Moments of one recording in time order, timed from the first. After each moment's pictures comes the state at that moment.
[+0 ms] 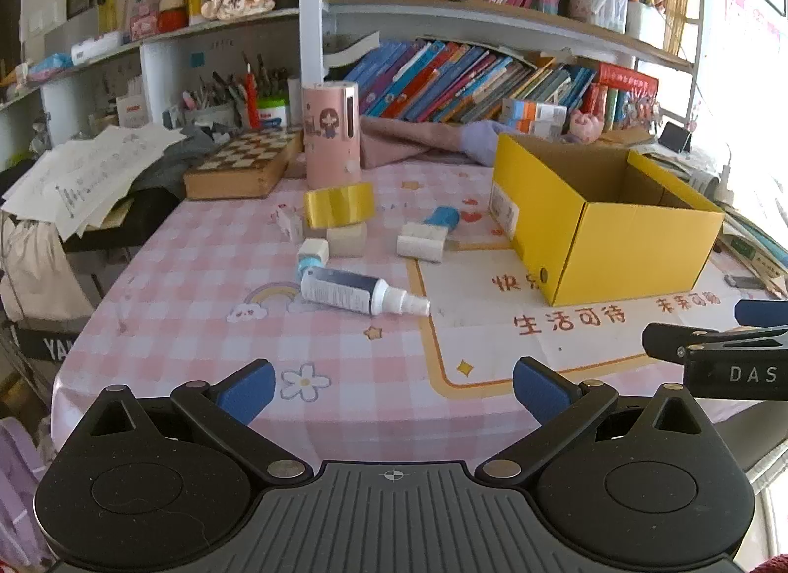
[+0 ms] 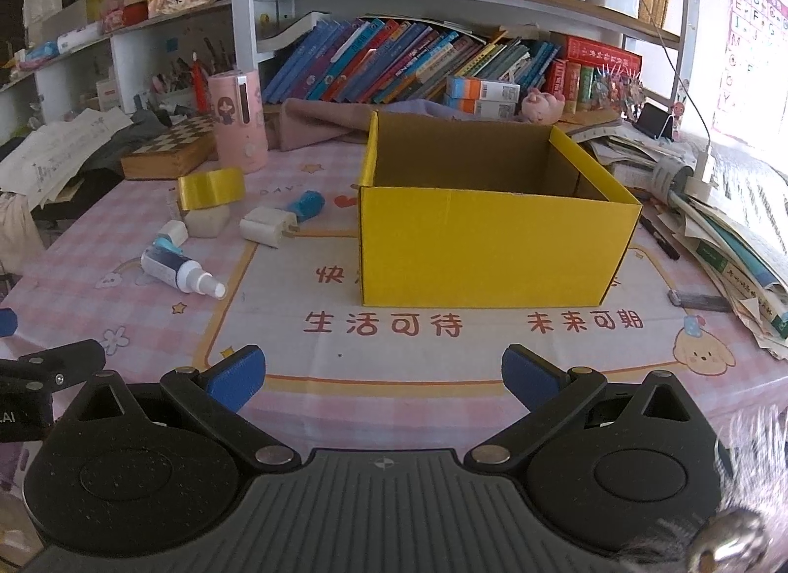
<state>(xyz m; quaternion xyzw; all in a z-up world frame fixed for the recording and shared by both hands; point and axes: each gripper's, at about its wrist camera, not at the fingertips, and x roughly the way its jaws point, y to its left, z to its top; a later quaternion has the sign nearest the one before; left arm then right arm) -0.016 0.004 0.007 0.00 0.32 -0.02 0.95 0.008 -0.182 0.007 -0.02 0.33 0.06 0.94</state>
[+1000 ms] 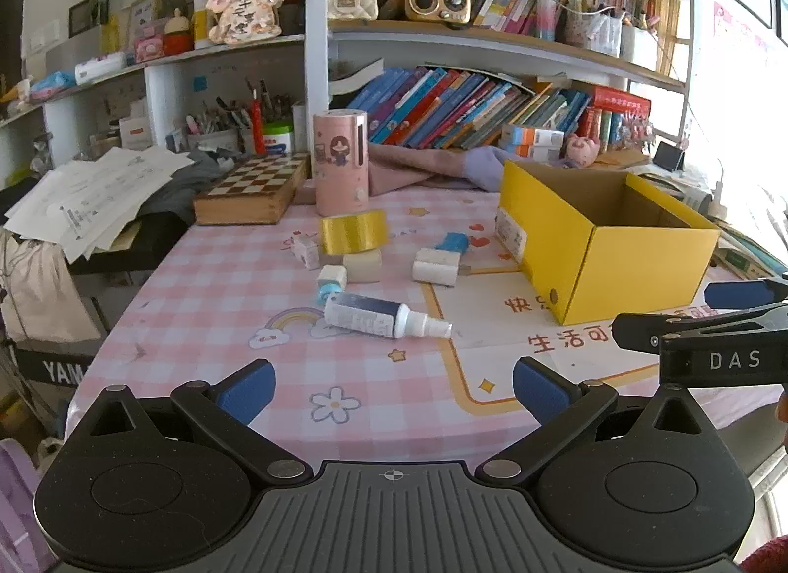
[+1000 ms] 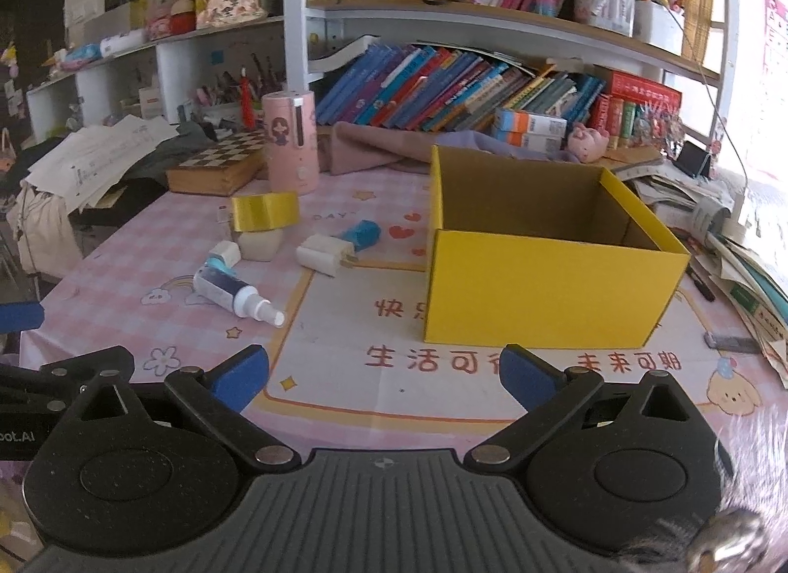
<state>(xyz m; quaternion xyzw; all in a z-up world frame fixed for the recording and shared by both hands) -0.023 0.032 0.013 0.00 0.29 -0.03 0.96 0.009 -0.146 0.022 -0.04 0.30 0.11 0.95</state>
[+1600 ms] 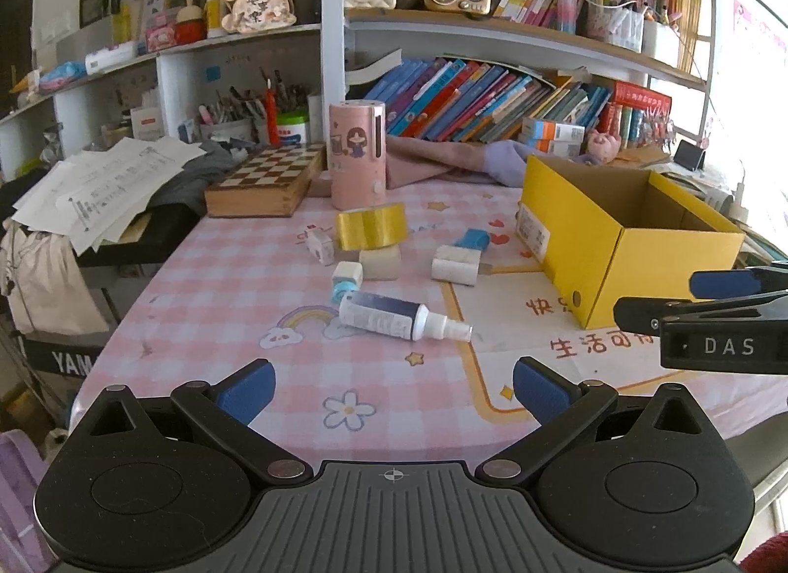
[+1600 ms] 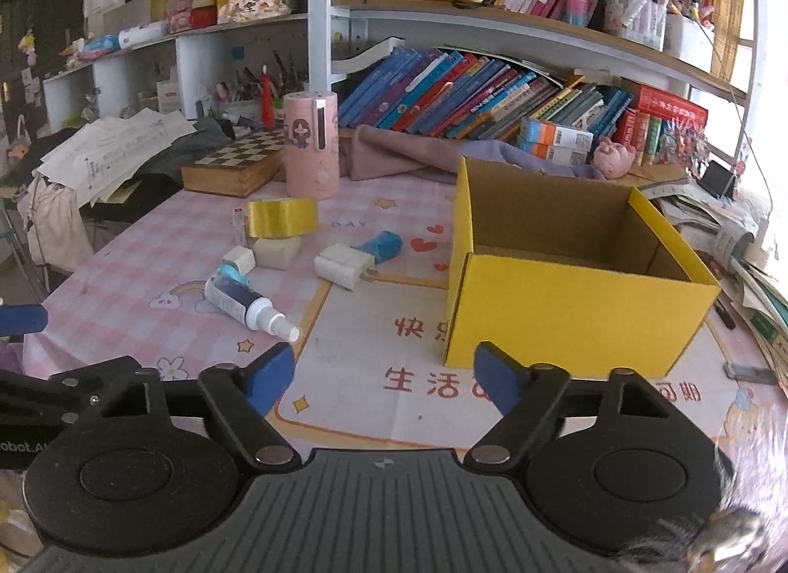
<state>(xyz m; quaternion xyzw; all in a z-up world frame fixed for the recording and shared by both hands) -0.003 0.035 0.009 0.00 0.30 -0.01 0.95 0.031 -0.134 0.022 -0.05 0.30 0.13 0.94</state>
